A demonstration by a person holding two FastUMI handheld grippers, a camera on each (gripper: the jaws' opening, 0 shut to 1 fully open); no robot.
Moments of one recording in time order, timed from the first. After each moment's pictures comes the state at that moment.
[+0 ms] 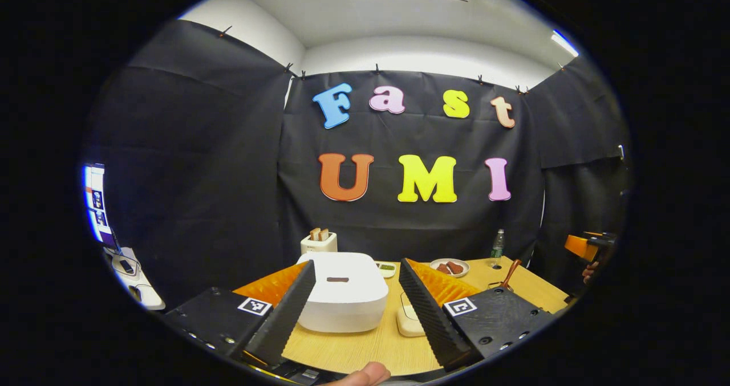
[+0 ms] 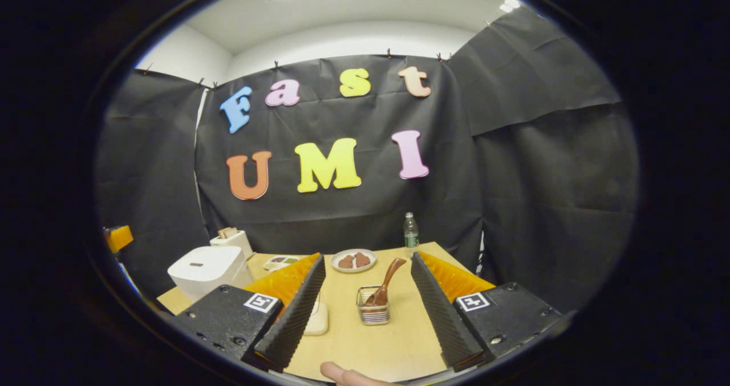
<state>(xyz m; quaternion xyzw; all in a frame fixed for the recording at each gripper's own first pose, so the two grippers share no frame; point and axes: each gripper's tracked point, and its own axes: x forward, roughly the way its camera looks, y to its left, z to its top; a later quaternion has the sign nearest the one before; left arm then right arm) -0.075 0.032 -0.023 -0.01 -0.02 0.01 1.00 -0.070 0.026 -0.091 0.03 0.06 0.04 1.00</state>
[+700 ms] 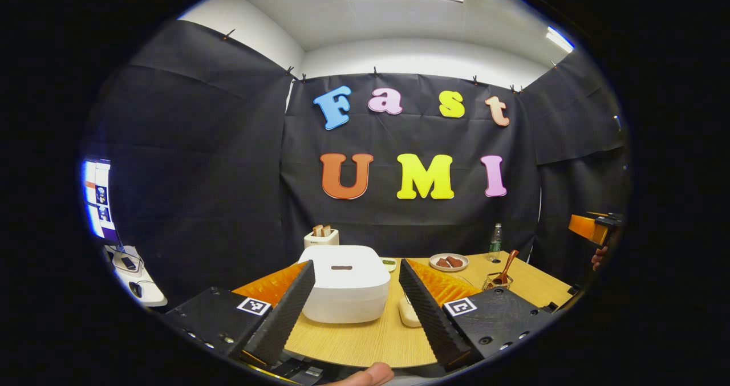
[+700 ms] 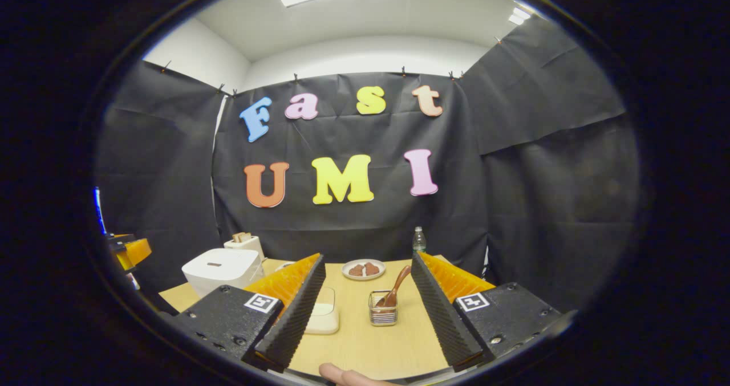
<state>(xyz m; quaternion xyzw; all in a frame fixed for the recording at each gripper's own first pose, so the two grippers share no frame) -0.096 0.032 -0.040 -0.01 -0.02 -0.01 1.00 -0.117 0.051 -0.066 -0.01 0.01 0.06 1.00</state>
